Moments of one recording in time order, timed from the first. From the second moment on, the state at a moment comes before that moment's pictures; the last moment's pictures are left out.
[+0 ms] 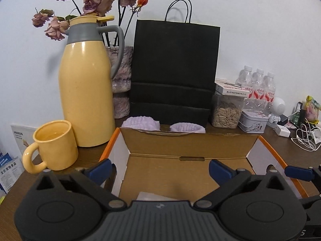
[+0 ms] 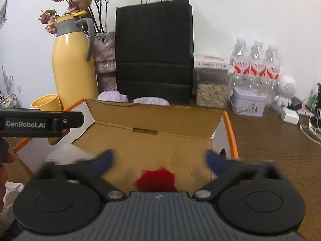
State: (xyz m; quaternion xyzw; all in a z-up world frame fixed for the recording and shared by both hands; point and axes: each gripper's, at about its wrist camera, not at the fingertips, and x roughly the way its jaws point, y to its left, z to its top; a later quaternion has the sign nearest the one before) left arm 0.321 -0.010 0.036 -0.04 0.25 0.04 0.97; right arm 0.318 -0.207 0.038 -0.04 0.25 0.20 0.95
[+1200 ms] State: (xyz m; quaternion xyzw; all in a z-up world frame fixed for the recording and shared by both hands) left arm 0.205 -0.006 0.081 -0.02 0.20 0.04 0.98; right arm 0.206 -0.231 0.090 -0.01 0.19 0.22 0.96
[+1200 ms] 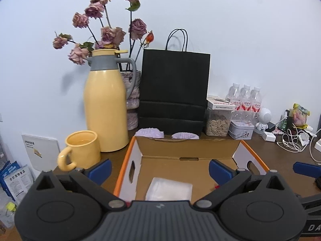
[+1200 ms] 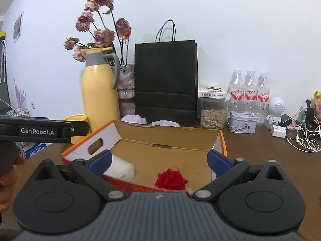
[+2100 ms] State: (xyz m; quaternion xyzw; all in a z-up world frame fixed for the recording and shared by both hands) left arm 0.095 0.047 0.029 -0.01 0.26 0.05 0.96; right arm 0.092 -0.242 0.058 -0.05 0.23 0.26 0.94
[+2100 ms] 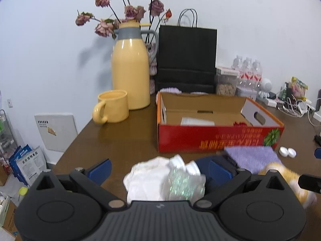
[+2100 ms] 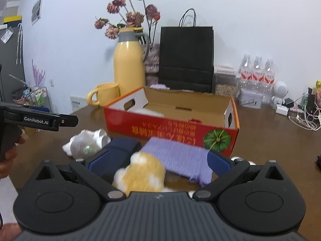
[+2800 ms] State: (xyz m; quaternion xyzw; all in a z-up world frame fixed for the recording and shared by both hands) left arm 0.125 0.047 -0.016 -0.05 0.30 0.00 0.95; right arm 0.117 -0.227 0.022 -0.08 0.30 0.34 0.89
